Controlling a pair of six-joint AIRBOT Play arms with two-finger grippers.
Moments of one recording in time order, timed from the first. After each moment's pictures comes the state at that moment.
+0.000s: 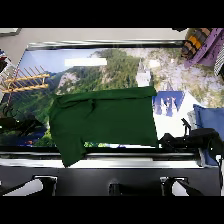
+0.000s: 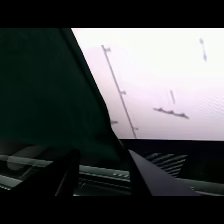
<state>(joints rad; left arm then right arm) 0.55 -1.30 0.88 1.08 -1.18 -1.40 -0.44 -1.12 0.49 2.20 -1.17 -1.92</state>
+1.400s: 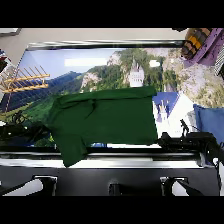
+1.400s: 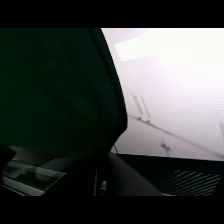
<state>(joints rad) 0.55 -1.30 0.72 0.97 -1.14 -1.30 -0.44 -1.12 0.42 2.37 -1.11 -2.00</state>
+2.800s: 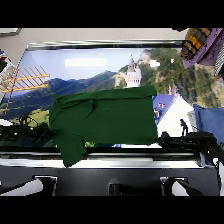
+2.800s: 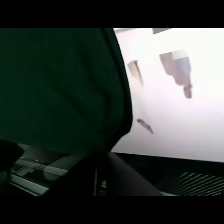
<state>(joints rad) 0.49 -1.34 0.70 0.94 -1.13 -1.29 -0.44 -1.12 0.42 2.41 -1.13 -2.02</state>
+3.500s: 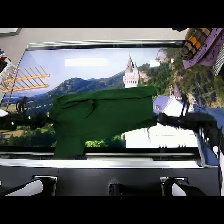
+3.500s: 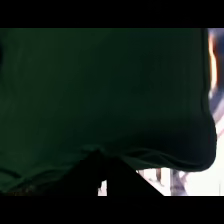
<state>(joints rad) 0.40 -1.30 0.88 0.85 -1.16 -1.23 -0.20 -1.12 0.70 2.52 -0.91 -2.09</state>
